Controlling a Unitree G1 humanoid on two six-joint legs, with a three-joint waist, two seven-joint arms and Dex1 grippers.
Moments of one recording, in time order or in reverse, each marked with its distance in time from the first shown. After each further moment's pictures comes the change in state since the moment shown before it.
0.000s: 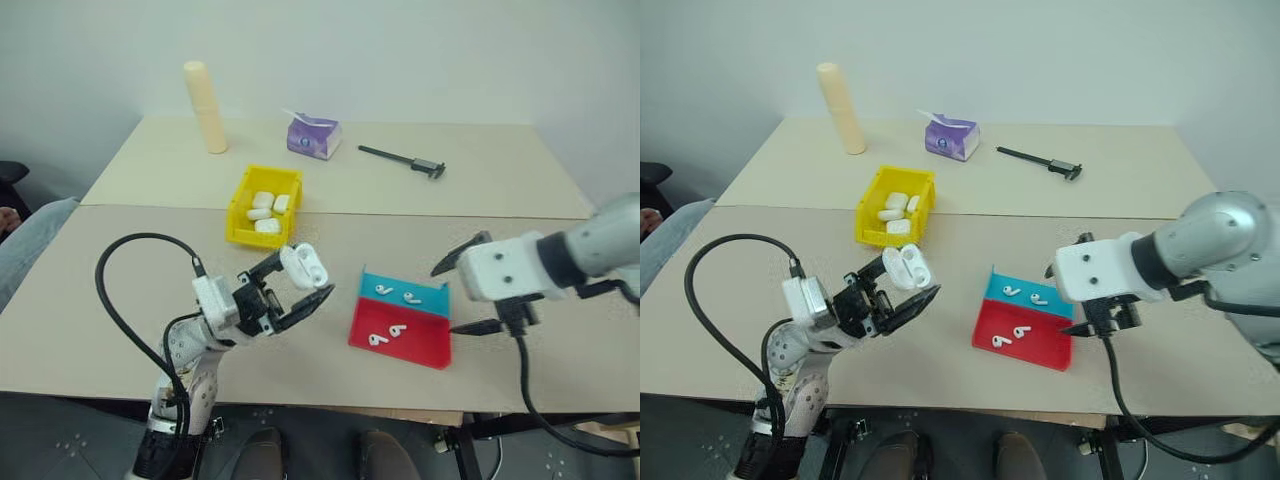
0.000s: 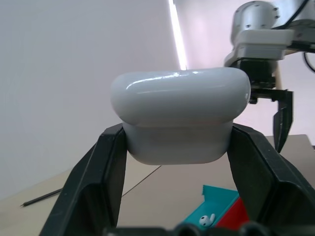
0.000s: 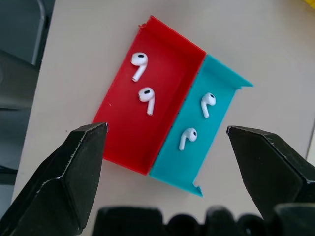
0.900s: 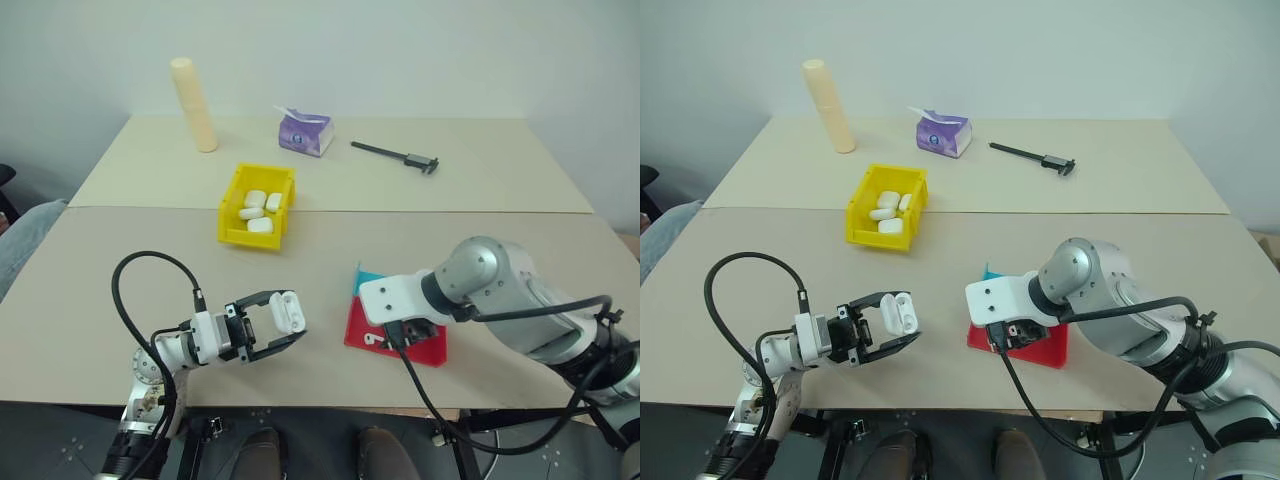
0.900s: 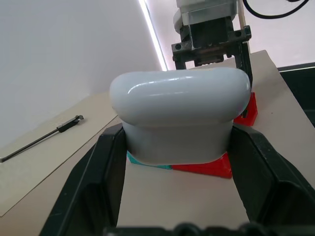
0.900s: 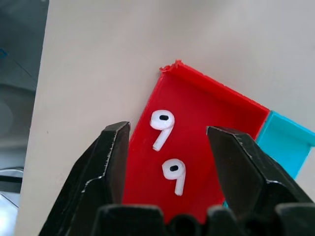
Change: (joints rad) left arm 0.040 0.166 0.020 0.196 0.089 -0.184 -0.120; right arm -0.114 0.385 0.378 -0.013 -0.328 0.374 -0.081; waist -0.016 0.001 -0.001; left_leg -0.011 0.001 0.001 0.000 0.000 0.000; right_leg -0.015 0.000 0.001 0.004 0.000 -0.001
